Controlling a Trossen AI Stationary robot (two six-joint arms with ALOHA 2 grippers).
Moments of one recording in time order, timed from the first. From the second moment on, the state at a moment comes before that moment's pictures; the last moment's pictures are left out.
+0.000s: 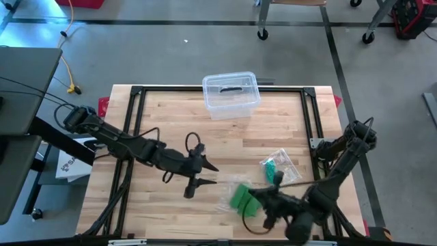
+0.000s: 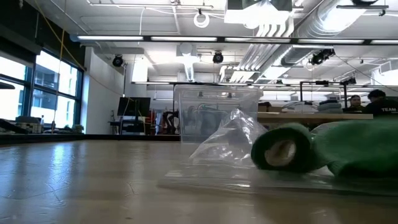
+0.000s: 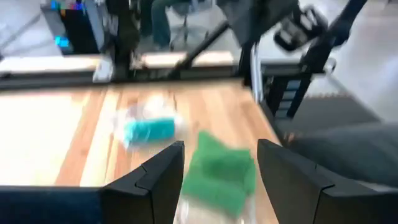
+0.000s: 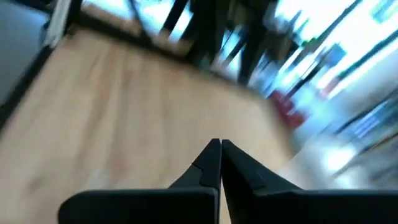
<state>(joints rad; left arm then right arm) -0.40 1.42 1.09 -0.03 -0.22 -0.13 0.88 1.66 1.41 -0.59 1.12 0.23</state>
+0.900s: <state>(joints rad) -0.73 1.43 0.59 0.33 -0.64 -0.61 0.44 1.90 1.40 -0.79 0.03 0.66</state>
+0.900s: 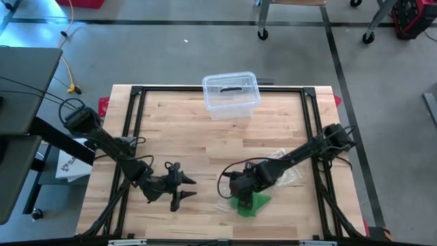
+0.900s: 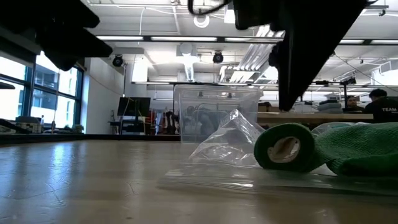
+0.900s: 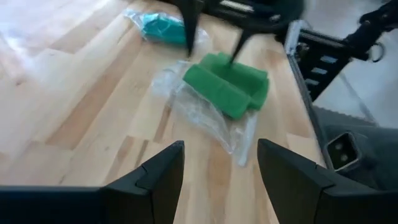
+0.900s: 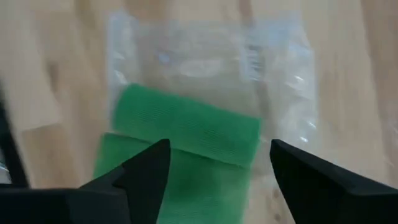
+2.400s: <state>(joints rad) -0.71 1.63 0.58 0.75 -0.63 -0.43 0.67 1.64 0.89 -0.38 0.47 1.17</state>
